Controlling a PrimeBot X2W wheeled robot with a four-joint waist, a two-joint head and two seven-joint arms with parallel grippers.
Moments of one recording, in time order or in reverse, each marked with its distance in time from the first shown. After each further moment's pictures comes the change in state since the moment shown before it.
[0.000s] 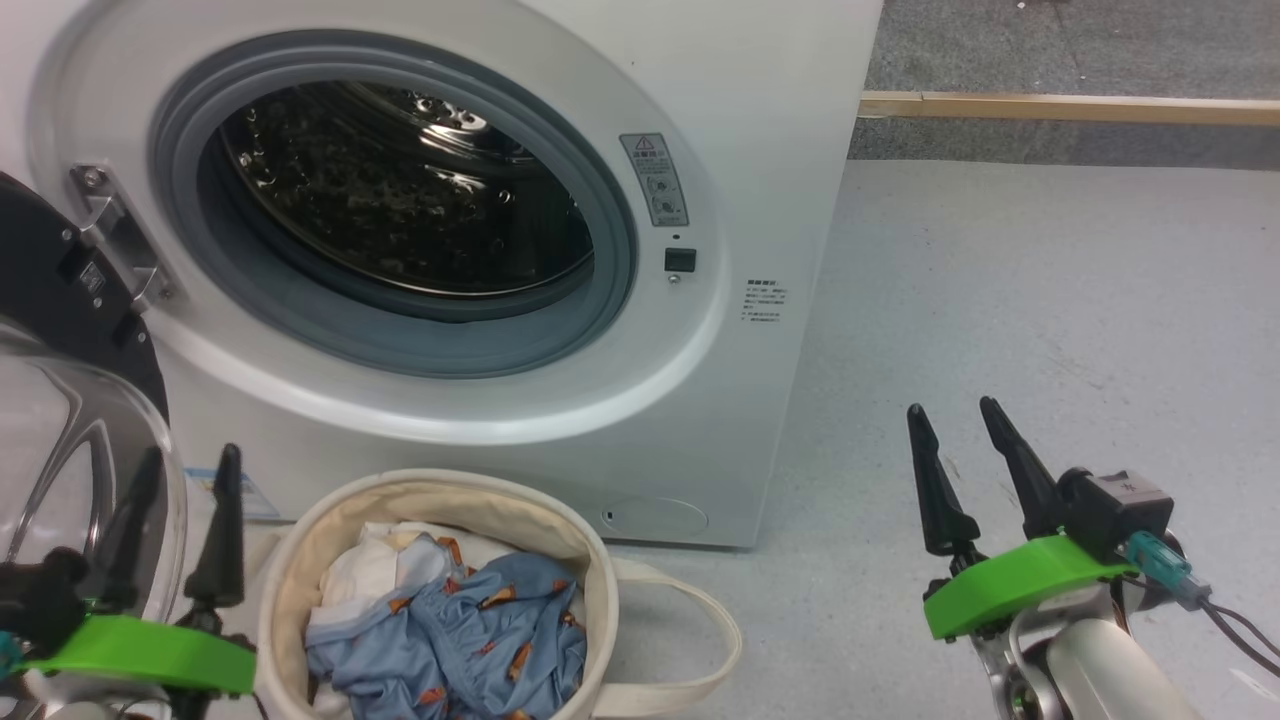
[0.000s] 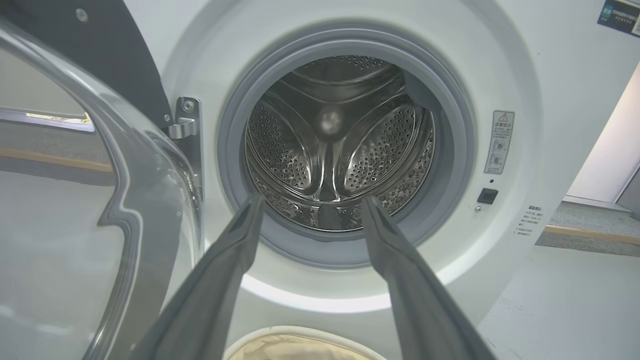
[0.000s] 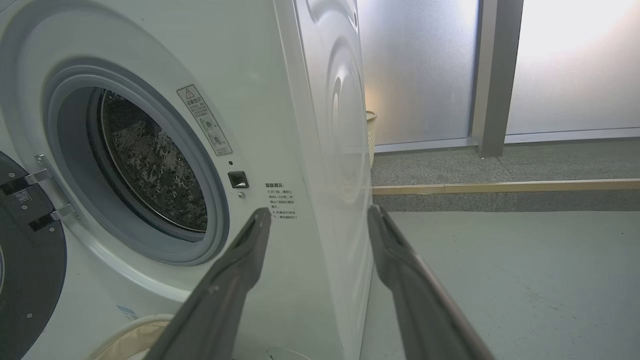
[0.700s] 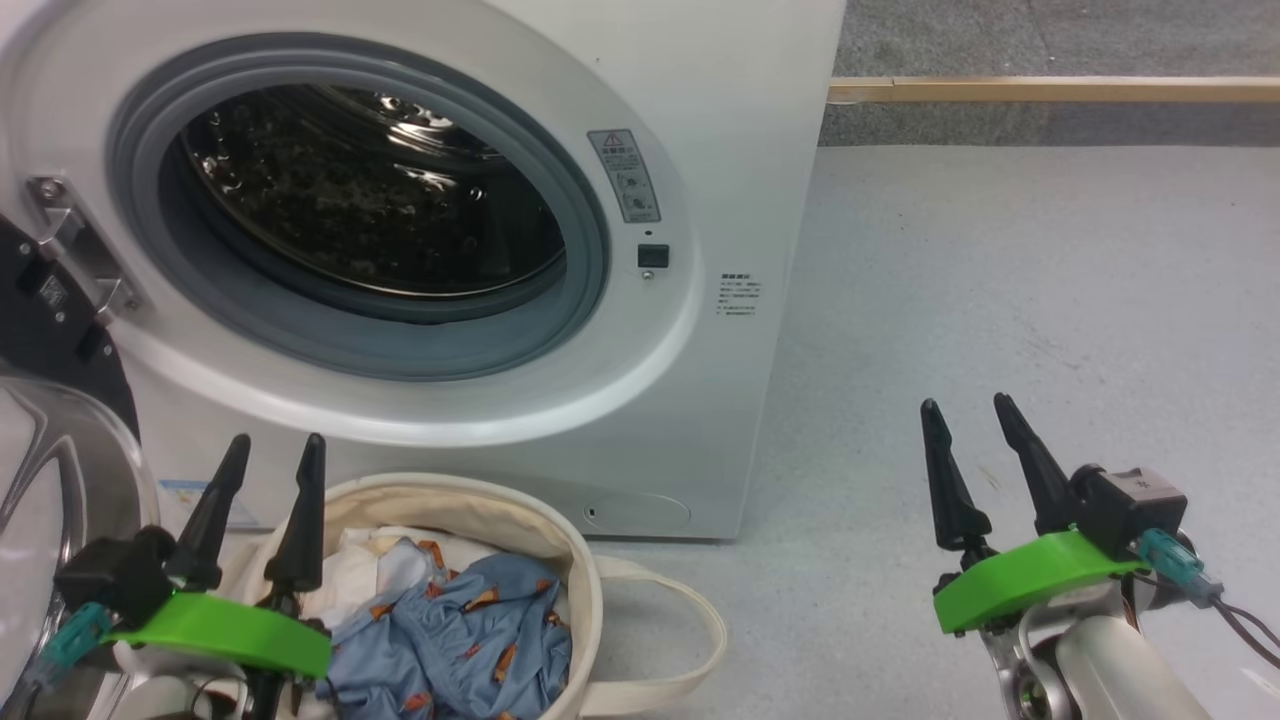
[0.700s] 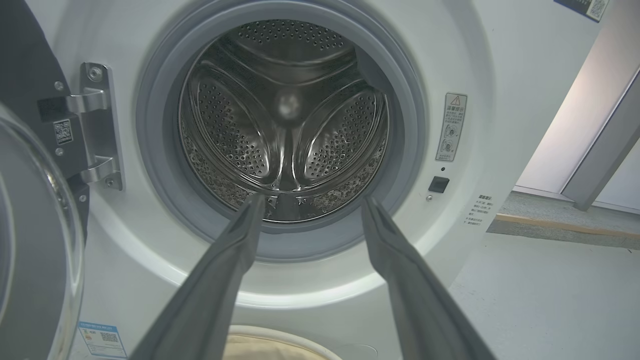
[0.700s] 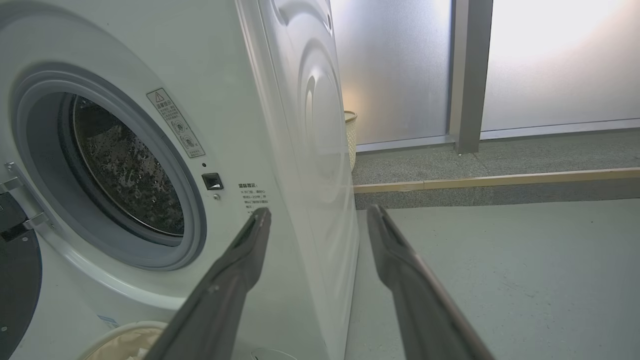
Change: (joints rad) left arm -0.053 -0.077 -0.094 0.043 0.011 0.001 0.000; right arm 0.000 0.000 -0.023 0.002 0.000 0.000 0.000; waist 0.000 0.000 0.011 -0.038
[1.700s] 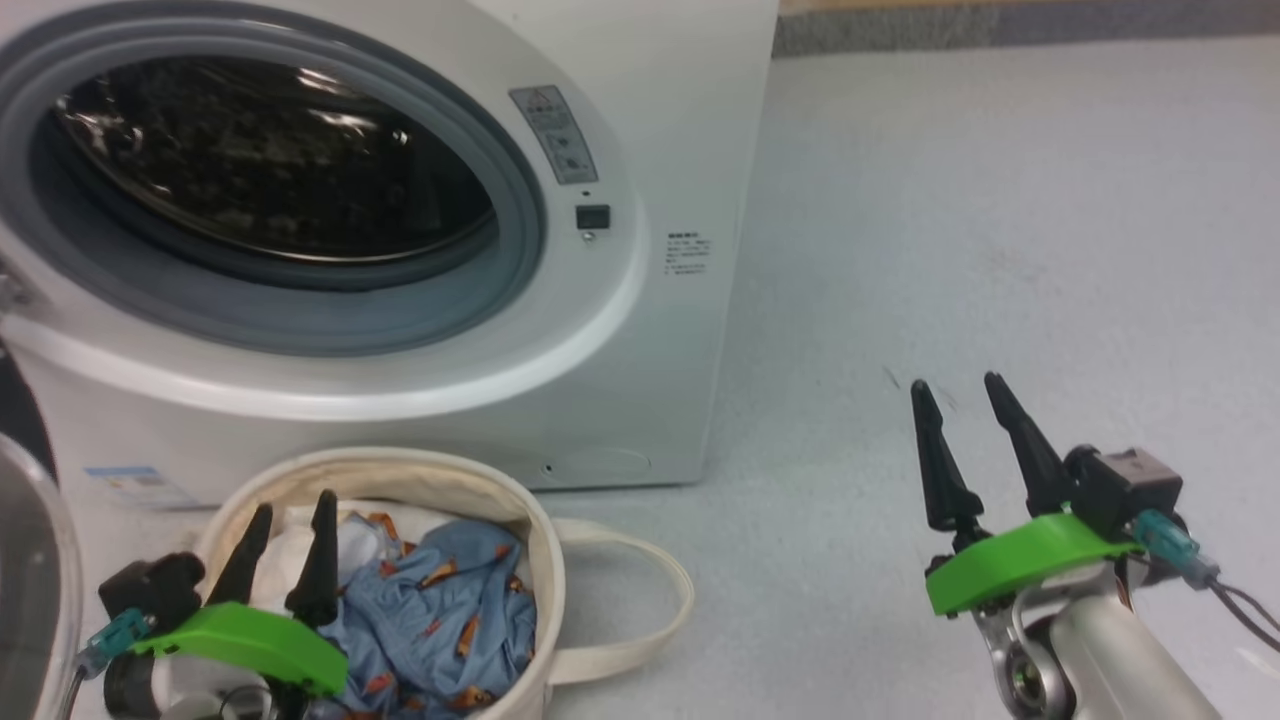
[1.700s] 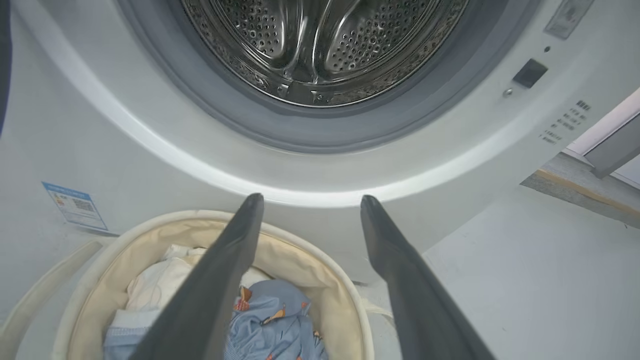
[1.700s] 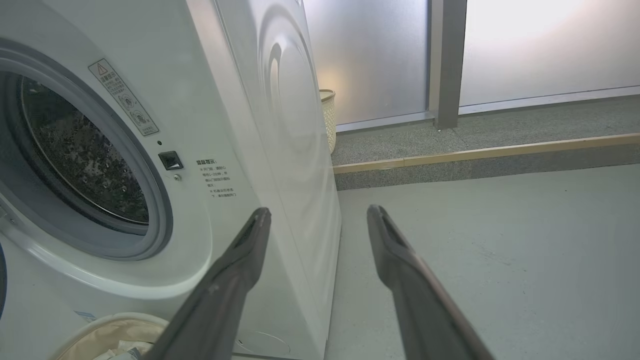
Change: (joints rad) left arm -0.093 -0.042 -0.043 0.322 -0.111 -0.001 0.000; right arm -0.026 -0.003 0.017 -0.003 0.011 0.000 0.000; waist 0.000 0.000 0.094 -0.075
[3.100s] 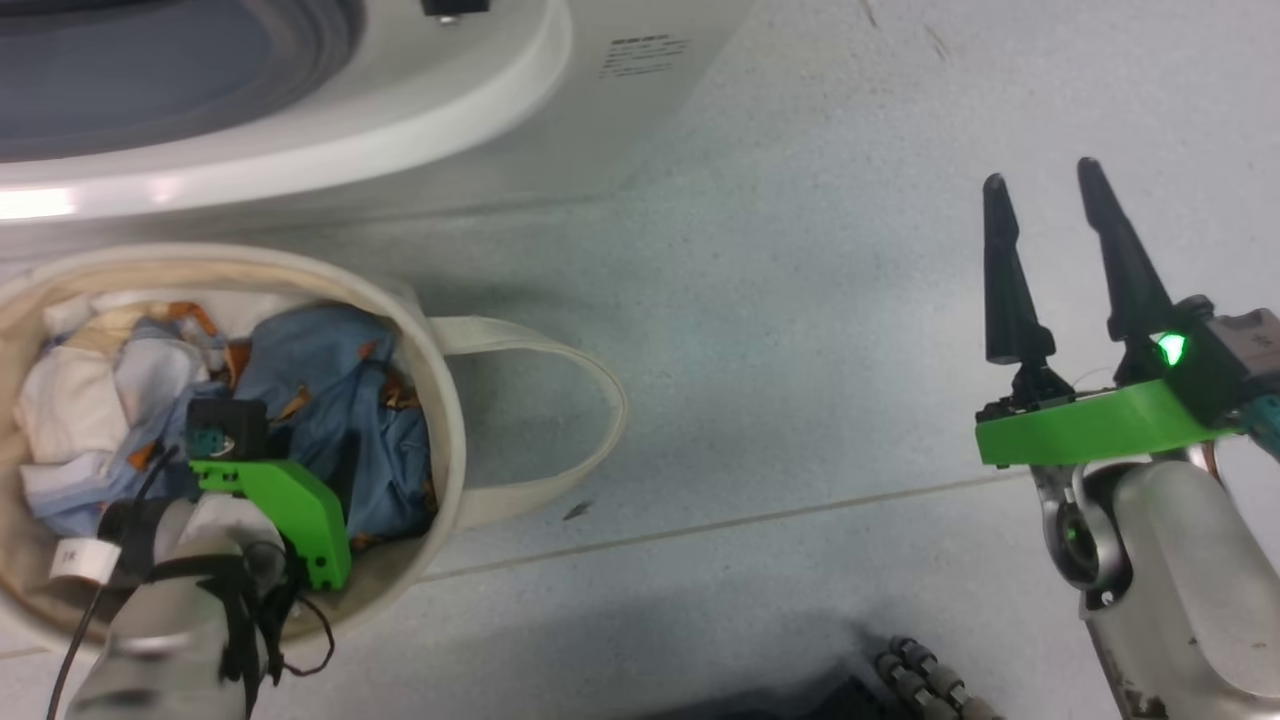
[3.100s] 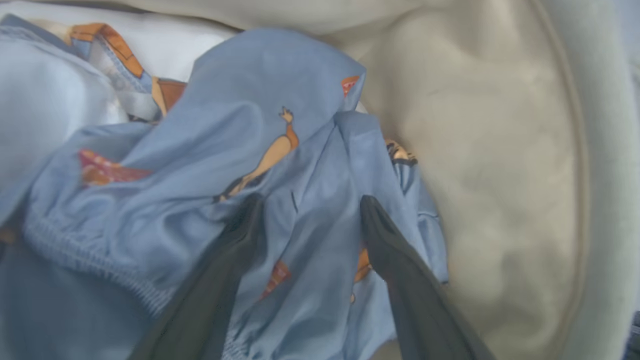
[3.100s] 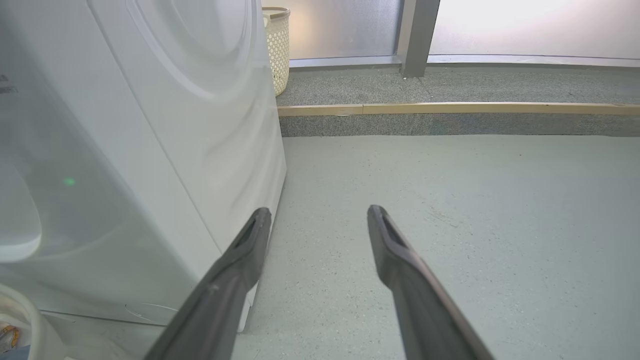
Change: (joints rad) left arm -0.494 0.010 -0.379 0.624 0.036 0.040 0.105; right arm -0.164 -0.017 -0.096 -0.198 -0.130 0.000 0.000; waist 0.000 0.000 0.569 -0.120
